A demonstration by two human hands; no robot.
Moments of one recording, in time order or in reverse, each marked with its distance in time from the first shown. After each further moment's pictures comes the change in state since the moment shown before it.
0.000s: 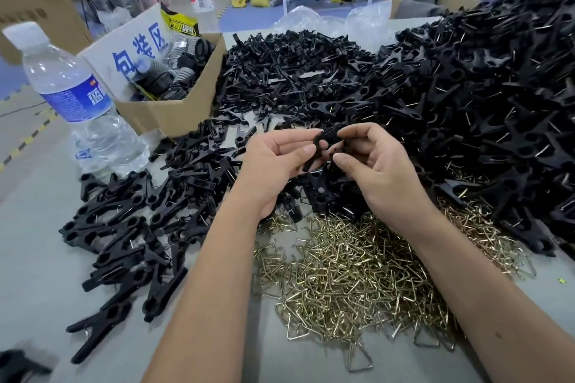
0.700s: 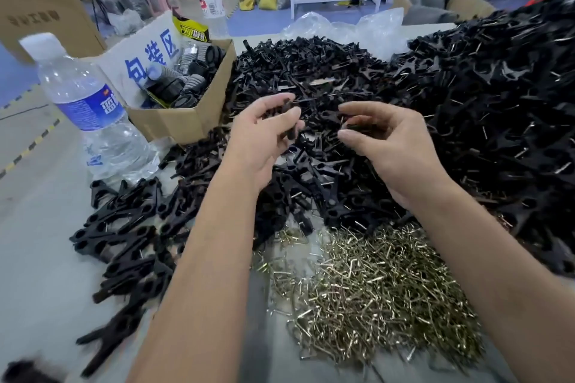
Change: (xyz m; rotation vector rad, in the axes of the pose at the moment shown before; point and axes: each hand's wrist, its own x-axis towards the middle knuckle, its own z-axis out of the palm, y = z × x) left_hand 0.043 0.038 -0.022 -0.081 0.257 -0.060; right_hand 0.050 -0.024 0.001 -0.015 0.097 -0.007
